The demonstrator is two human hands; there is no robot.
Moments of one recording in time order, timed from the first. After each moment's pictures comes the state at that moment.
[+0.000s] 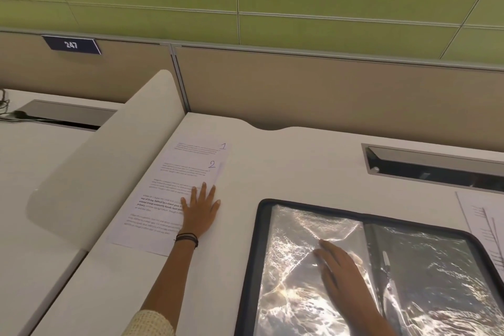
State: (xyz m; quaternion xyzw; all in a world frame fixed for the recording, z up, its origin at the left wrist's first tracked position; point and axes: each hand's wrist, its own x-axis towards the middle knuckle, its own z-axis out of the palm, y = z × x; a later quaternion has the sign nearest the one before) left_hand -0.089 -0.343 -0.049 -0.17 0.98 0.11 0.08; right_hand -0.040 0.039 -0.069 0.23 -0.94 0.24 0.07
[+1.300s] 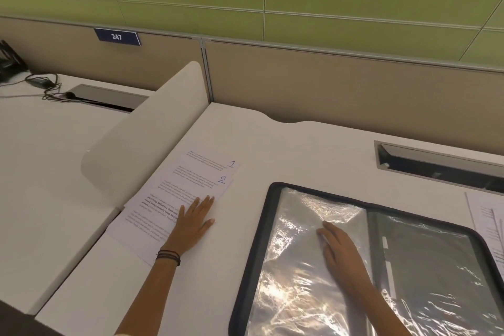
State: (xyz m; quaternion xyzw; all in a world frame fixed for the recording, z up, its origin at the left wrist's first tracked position) left_hand 0.043 -0.352 -0.049 -0.11 0.98 0.16 0.07; right_hand -0.039 0.038 -0.060 0.23 -0.94 0.25 0.04
